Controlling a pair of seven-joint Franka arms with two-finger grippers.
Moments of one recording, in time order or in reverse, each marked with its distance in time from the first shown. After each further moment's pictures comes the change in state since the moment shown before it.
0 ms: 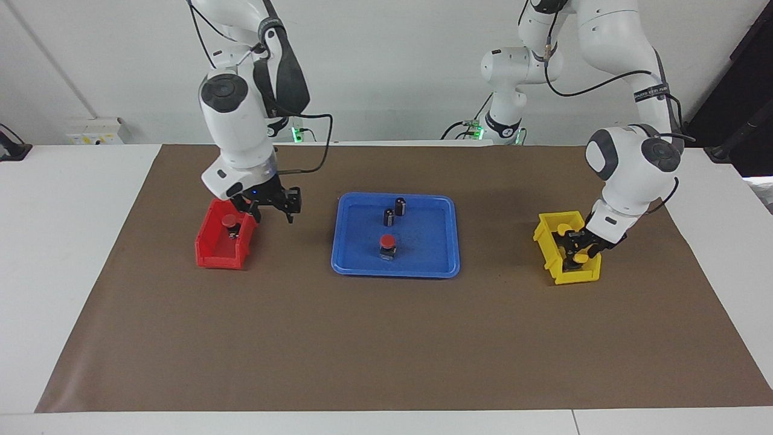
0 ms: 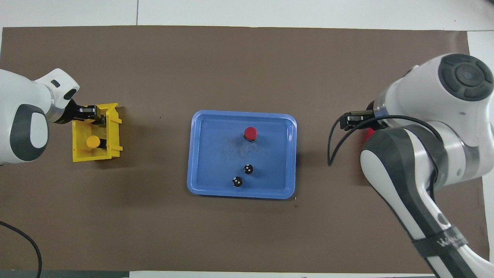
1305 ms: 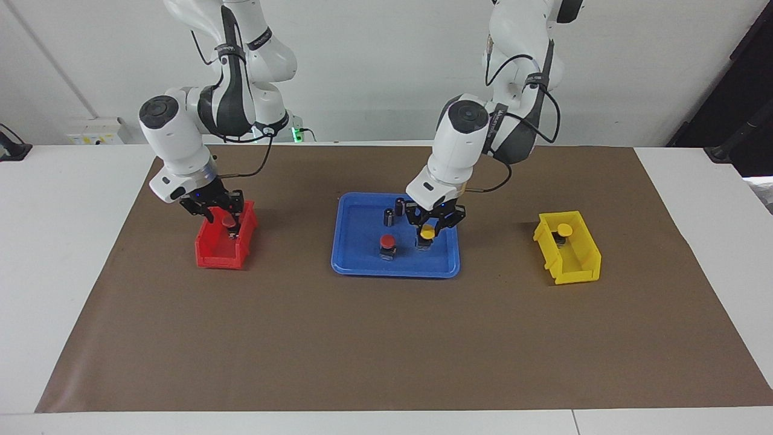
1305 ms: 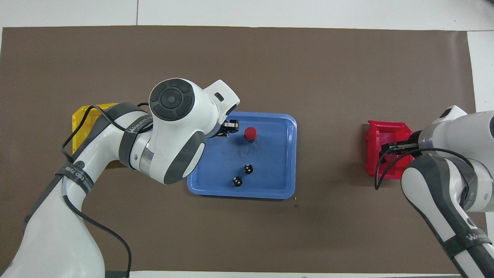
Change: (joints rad) left arm -0.594 0.099 -0.023 0.224 -0.076 -0.110 -0.469; right arm -0.209 -0.046 0.013 -0.304 0.007 0.283 -0.213
